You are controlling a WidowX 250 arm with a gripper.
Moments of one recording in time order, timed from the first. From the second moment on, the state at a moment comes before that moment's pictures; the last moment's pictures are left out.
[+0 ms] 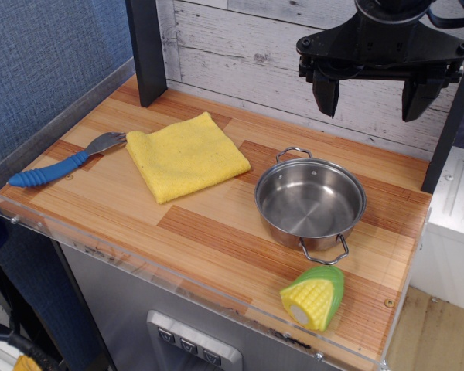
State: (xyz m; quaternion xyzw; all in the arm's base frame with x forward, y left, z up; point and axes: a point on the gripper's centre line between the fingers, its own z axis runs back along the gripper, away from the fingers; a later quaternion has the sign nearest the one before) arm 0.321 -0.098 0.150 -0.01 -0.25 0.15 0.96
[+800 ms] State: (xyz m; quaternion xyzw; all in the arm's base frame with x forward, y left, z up) arm 0.313 -0.007 0.131 0.00 -0.22 0.20 0.95
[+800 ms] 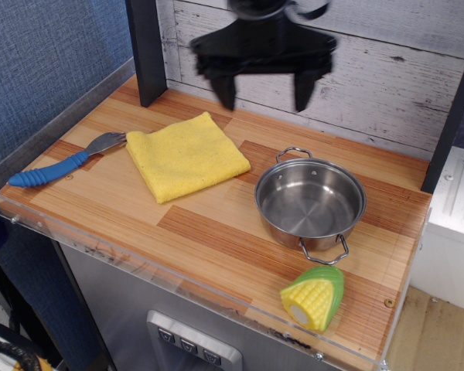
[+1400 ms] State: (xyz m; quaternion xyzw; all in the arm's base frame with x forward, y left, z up) arm 0.316 0.046 0.088 0.00 -0.17 0.27 0.95
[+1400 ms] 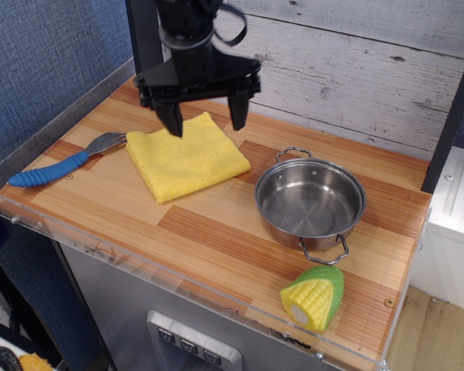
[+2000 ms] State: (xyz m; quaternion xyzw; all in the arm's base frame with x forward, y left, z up) arm 0.327 0.080 0.044 0.03 -0.15 0.31 0.94
